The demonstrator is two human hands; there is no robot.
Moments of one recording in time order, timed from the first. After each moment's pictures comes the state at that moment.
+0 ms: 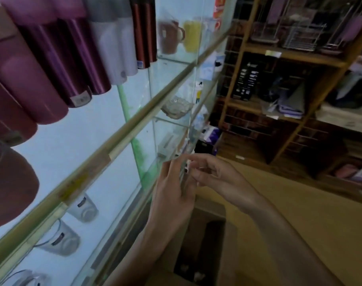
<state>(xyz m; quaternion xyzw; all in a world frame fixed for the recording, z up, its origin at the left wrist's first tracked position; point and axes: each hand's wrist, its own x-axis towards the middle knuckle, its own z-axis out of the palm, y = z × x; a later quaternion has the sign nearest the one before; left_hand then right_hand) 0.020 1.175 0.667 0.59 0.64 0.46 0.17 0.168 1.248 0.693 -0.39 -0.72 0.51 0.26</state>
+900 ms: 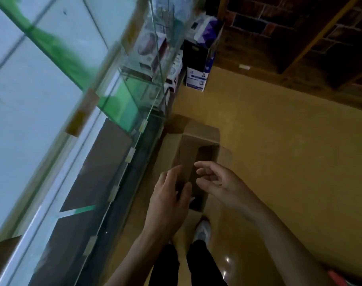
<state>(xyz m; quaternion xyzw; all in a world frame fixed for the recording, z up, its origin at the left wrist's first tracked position) 0.107 1.195 0.419 0.50 0.72 0.25 0.40 0.277 1.266 0.428 -0.55 -0.57 0.61 0.06</state>
